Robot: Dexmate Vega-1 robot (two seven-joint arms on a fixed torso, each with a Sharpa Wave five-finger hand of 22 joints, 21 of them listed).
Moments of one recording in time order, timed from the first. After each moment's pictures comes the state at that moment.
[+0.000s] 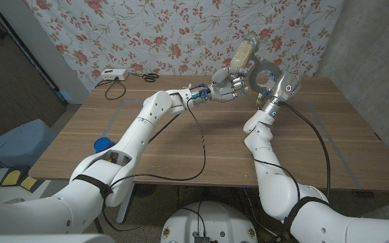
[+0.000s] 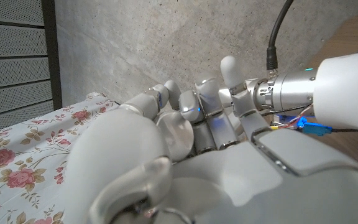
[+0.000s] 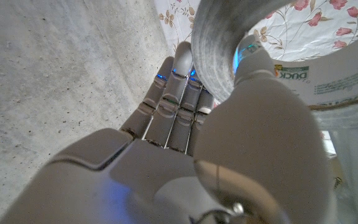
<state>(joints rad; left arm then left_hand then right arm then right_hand) 0.49 0.09 0.32 -1.25 -0.94 0.72 -0.68 0.88 0.09 0.84 -0.04 0.19 0.56 0.13 1.00 0.81 0.85 -0.04 1.58 1.25 0.92 -0.12 1.34 1.22 0.38 0.07 1.55 0.20 -0.63 0.33 0.33 -1.03 -1.40 -0.05 -1.12 1.15 -0.06 0.07 -0.14 0.38 1.06 0.05 0.29 0.22 1.02 0.01 0.62 0.46 1.05 -0.12 0.66 1.19 0.56 -0.05 0.82 0.19</state>
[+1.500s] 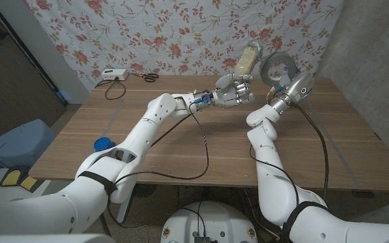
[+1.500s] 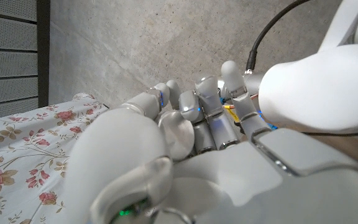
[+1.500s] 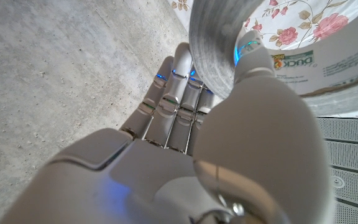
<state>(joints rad) 0.48 0.08 0.33 -1.20 -0.89 0.78 -0.74 0.88 0.09 0.84 -0.03 0.18 0.54 0.14 0.87 0.66 0.84 -0.05 1.58 1.24 0.87 -0.12 1.31 1.17 0.30 0.09 1.56 0.21 -0.67 0.33 0.30 -1.18 -1.11 0.06 -1.12 1.15 -0.07 0.07 -0.14 0.35 1.06 0.05 0.29 0.23 1.03 0.01 0.61 0.47 1.05 -0.12 0.65 1.20 0.56 -0.05 0.84 0.19</state>
